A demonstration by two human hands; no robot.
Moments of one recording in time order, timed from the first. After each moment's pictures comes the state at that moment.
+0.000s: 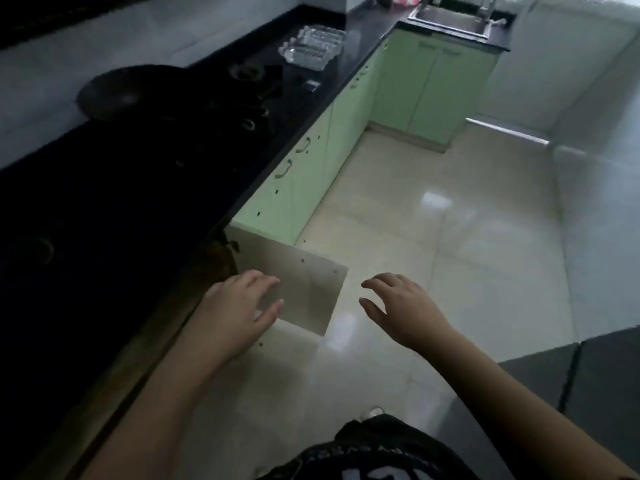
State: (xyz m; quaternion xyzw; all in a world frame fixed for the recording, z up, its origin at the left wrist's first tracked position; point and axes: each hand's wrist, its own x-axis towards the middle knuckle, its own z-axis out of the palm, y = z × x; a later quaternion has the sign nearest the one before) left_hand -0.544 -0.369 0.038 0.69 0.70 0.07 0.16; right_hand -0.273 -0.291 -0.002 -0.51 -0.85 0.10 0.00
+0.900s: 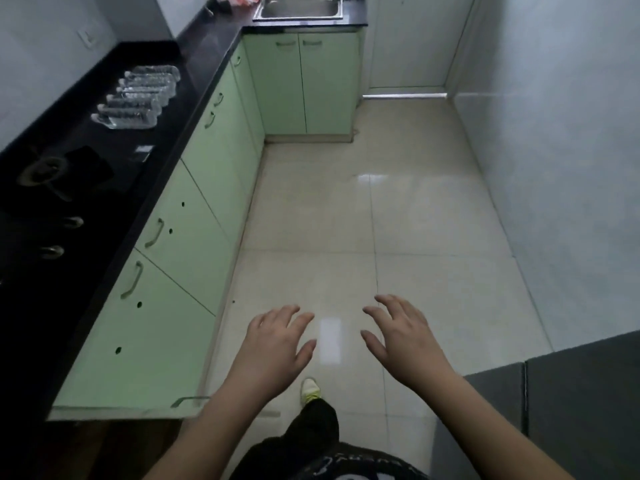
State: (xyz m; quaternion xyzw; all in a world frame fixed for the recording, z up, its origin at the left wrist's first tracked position) left_hand -0.264 -0.050 -0.020 0.83 0.54 -0.03 0.12; right_hand -0.030 -0.082 -0.032 -0.69 -0.70 0.16 0.06
